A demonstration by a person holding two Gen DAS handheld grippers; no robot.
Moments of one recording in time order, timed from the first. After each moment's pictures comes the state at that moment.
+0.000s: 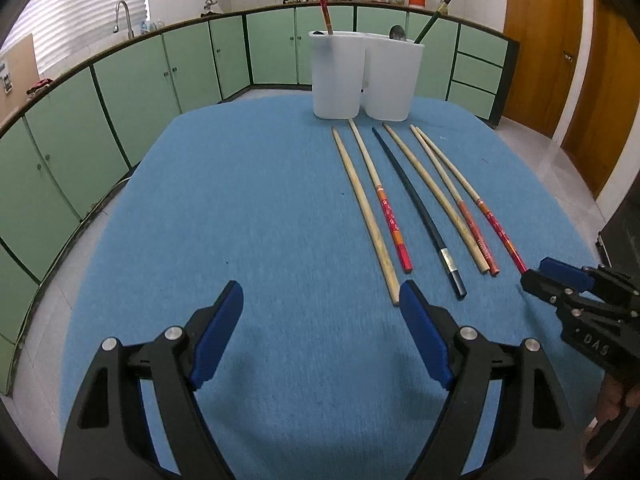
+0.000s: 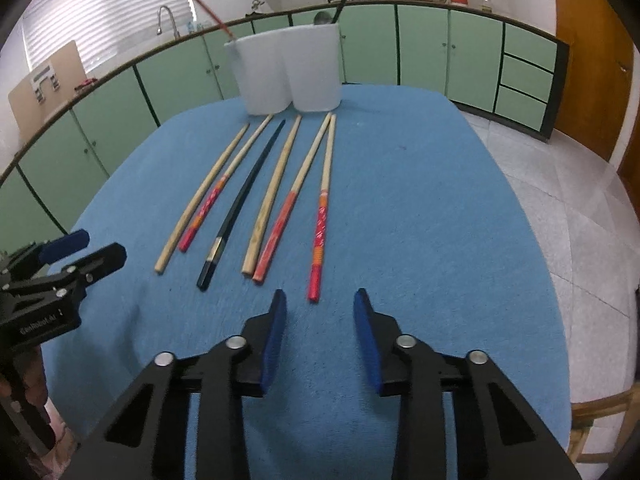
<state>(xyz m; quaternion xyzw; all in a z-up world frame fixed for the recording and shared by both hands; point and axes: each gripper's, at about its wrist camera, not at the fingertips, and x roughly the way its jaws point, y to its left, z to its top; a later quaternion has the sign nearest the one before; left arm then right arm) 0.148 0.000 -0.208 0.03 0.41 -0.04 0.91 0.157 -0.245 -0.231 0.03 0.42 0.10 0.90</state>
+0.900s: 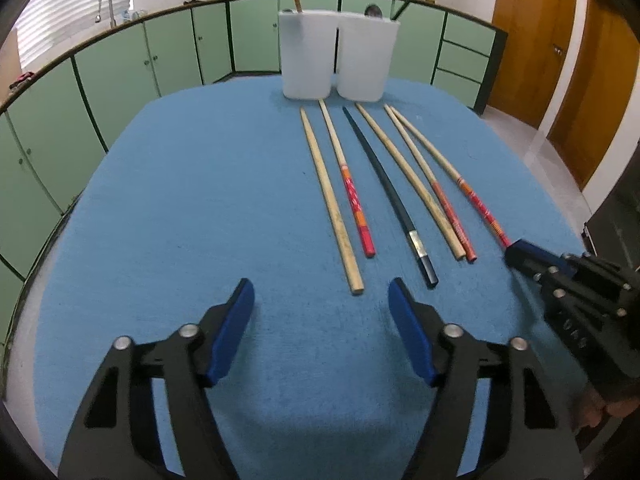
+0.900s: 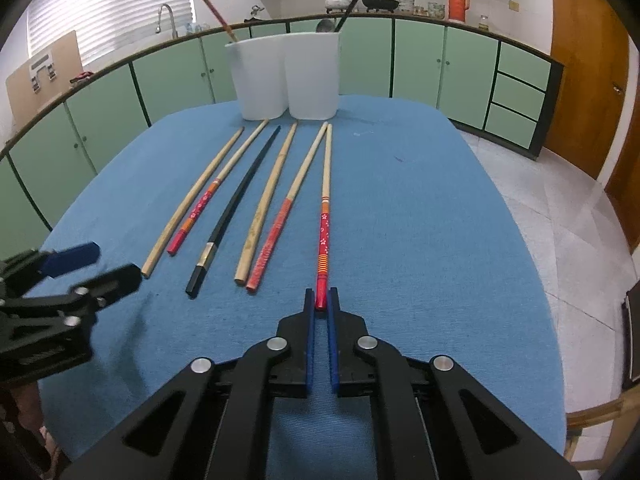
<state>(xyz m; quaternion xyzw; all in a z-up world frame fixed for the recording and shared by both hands) 0.159 -0.026 -0.224 0.03 0.43 -0.07 0.90 0.160 -0.240 -0.229 0.01 0.40 0.07 0.91</state>
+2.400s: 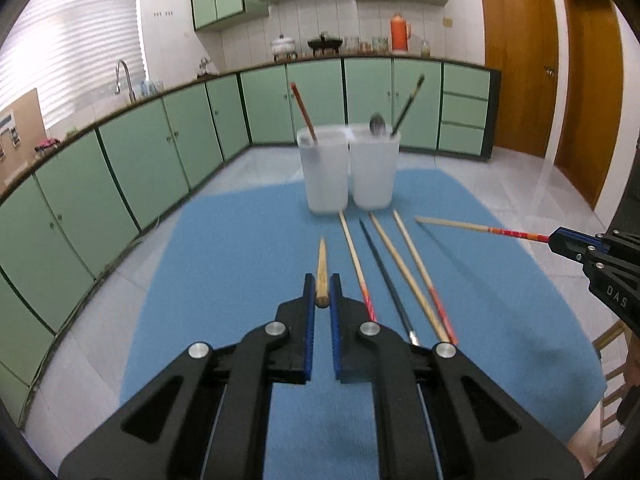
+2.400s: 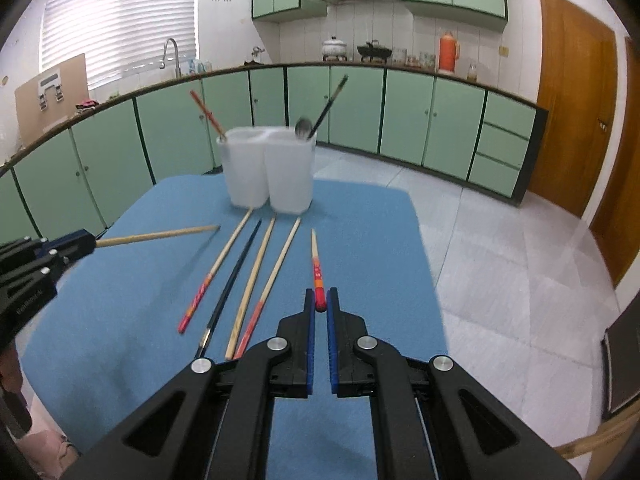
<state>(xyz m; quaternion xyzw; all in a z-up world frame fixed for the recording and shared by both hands) 0.143 -0.022 -0.116 0.07 0.31 -0.05 0.95 0.155 -0.273 -0.126 -0.01 0.32 0.06 0.94</state>
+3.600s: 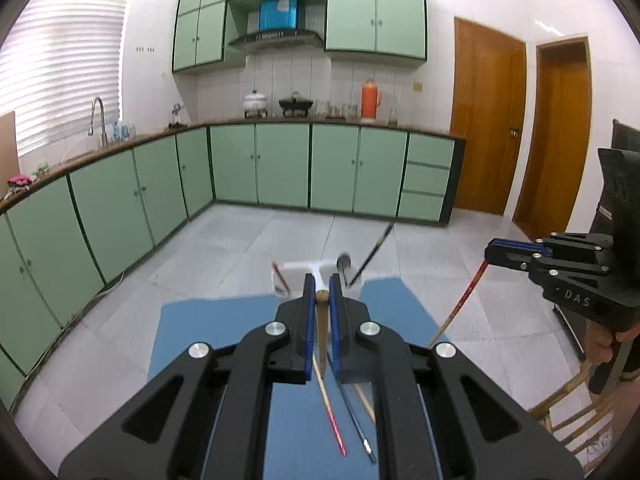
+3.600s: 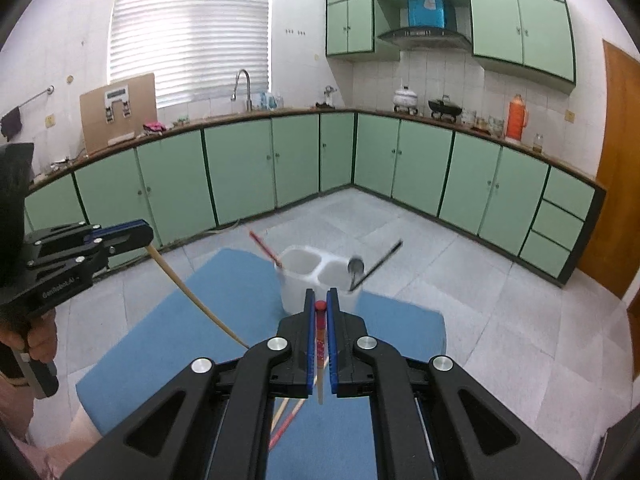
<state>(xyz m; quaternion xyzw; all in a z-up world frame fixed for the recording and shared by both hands) 0.188 -0.019 0.031 0.02 0.22 -0.13 0.97 0.219 -0.272 0.031 -0.05 0.26 0.20 0.94</state>
